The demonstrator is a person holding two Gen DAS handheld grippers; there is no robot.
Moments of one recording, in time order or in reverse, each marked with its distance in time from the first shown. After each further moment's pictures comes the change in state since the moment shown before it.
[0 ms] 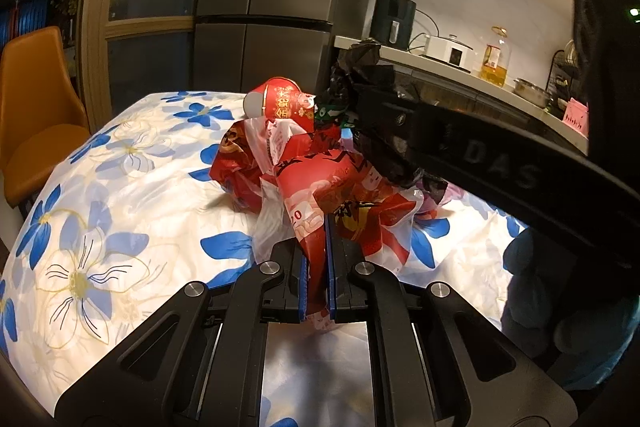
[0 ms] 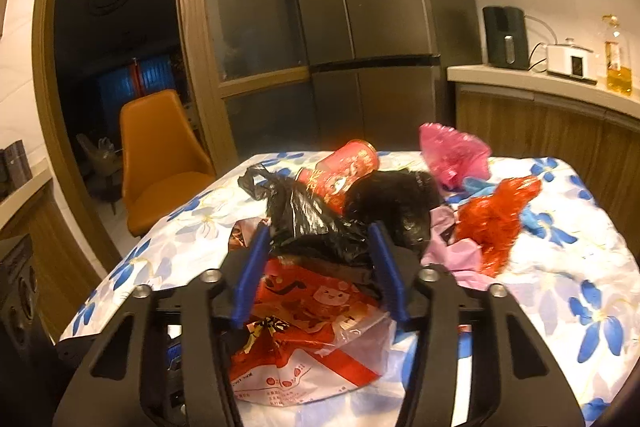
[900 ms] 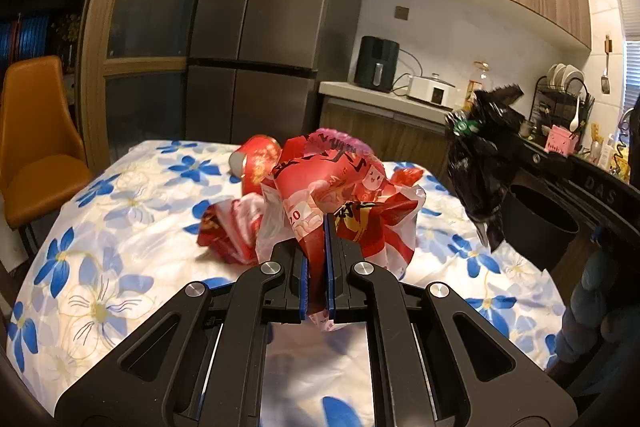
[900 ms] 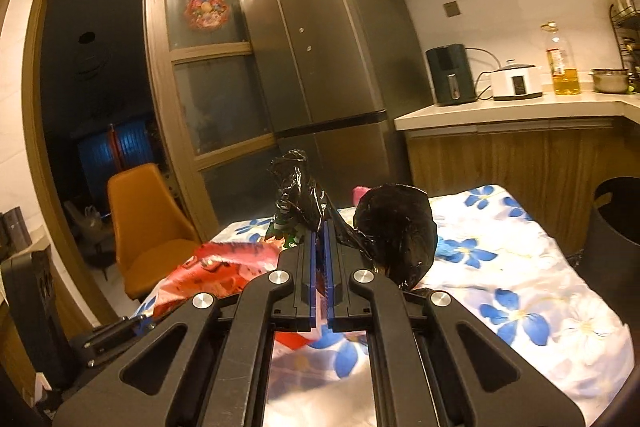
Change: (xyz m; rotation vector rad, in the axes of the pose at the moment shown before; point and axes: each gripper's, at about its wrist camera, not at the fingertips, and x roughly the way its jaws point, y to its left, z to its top) left arm -0.053 -0.031 0.028 0.011 -0.152 -0.036; right arm -0.127 -0.053 0.010 0.125 -0.235 -0.112
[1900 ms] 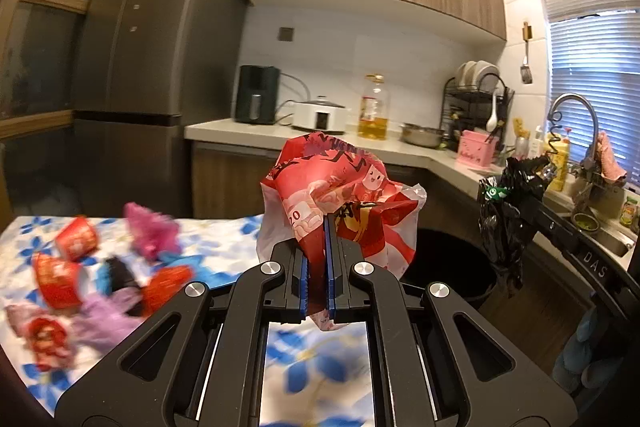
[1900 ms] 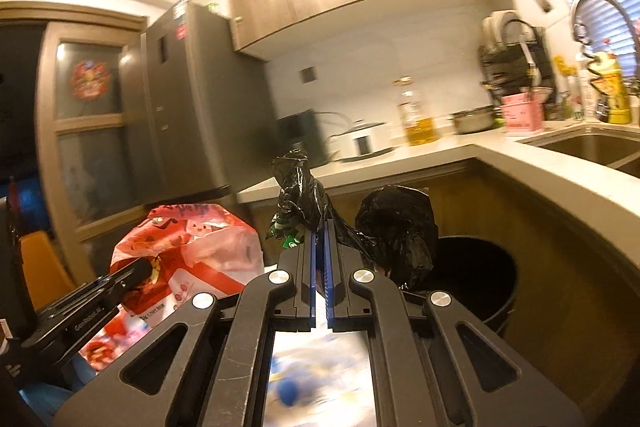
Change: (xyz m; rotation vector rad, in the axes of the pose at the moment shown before) left arm 0.078 -0.229 0.060 0.133 -0.104 -0.319; right arm -0.111 -0.192 0.036 0.088 -0.237 -0.459
